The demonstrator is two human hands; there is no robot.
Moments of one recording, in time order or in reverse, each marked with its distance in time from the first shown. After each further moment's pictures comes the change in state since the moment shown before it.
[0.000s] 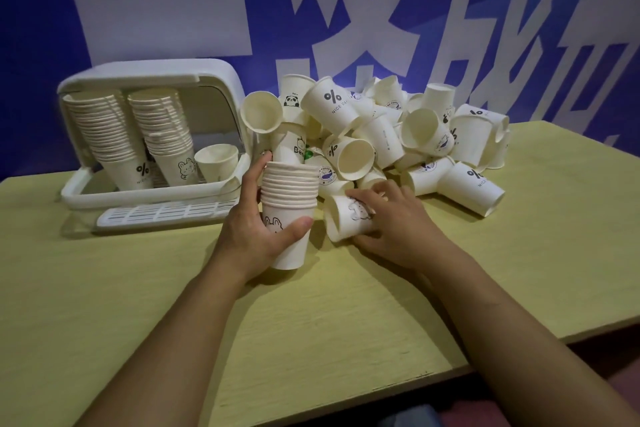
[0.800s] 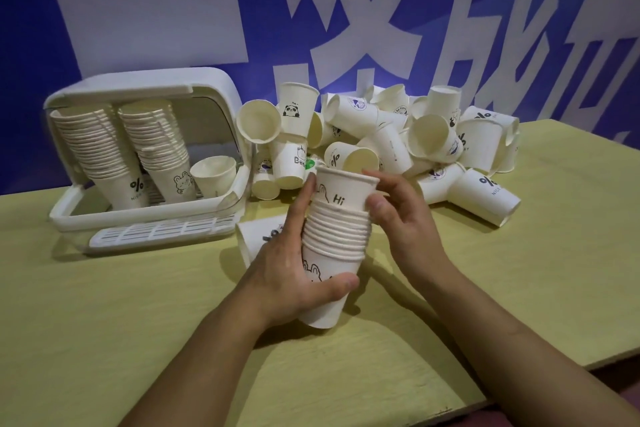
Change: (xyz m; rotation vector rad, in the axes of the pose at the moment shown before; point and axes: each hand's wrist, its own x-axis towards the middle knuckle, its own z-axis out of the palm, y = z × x) left_hand -0.010 0.022 0.018 0.068 -0.328 0.067; right_hand 0.000 -0.040 -0.010 1.226 0.350 0.086
